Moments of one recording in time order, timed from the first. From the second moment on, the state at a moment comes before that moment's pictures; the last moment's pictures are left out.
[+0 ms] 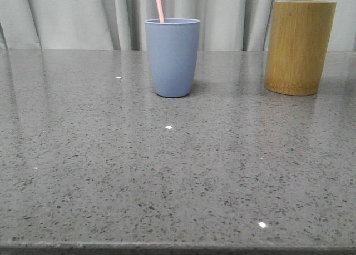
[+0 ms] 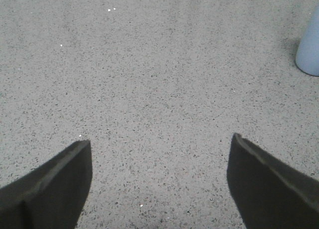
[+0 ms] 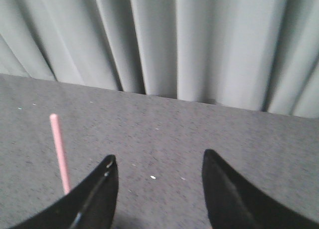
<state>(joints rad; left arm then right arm) -0.09 0.44 -0.70 -0.04 0.85 -0.06 0.31 1.30 -1.32 0.12 0.37 0.06</state>
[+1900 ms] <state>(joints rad) -0.09 0.44 -0.70 -0.04 0.85 -0.06 0.14 0.46 -0.76 0.05 0.87 0.05</state>
